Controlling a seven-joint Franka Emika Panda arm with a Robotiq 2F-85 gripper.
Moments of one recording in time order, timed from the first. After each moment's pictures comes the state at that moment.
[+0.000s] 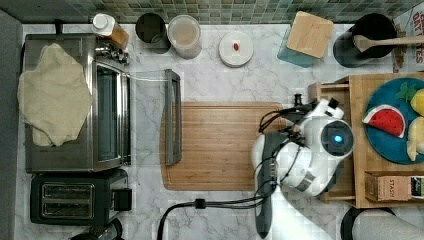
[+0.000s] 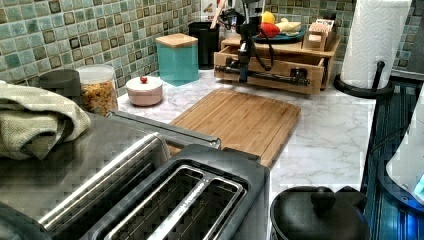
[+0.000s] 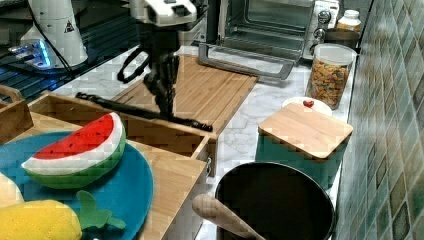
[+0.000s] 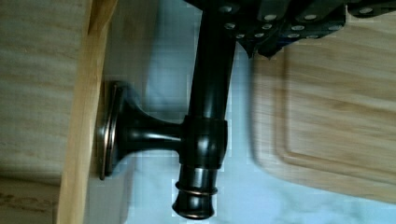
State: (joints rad) arm -0.24 0.24 -0.17 -2.27 0.08 1.00 -1.42
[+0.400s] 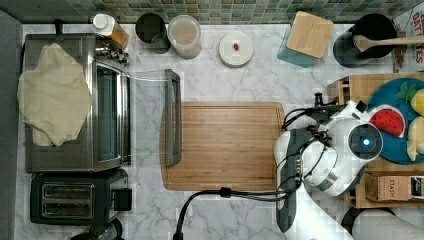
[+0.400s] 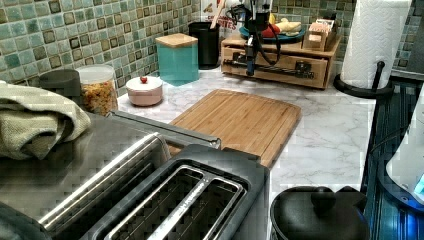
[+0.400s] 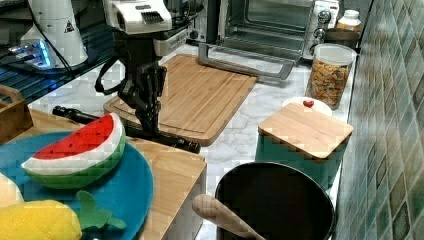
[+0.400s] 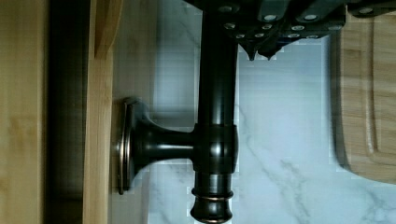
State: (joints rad) arm -0.32 0.28 -0.18 -2.20 0.08 1.00 -1.42
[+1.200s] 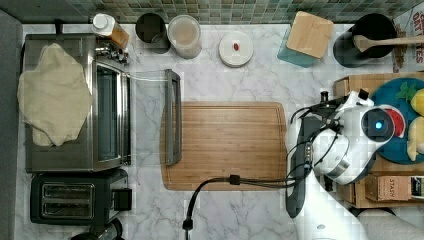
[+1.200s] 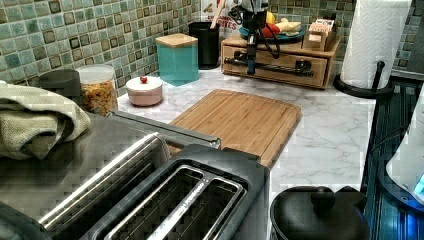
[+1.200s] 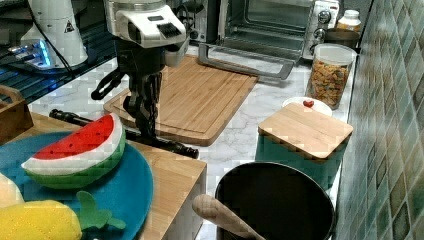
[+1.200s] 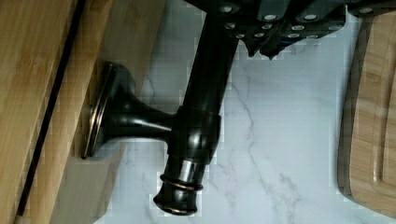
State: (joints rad) arm -0.34 0.37 -0.18 -2.04 0.06 0.84 -1.61
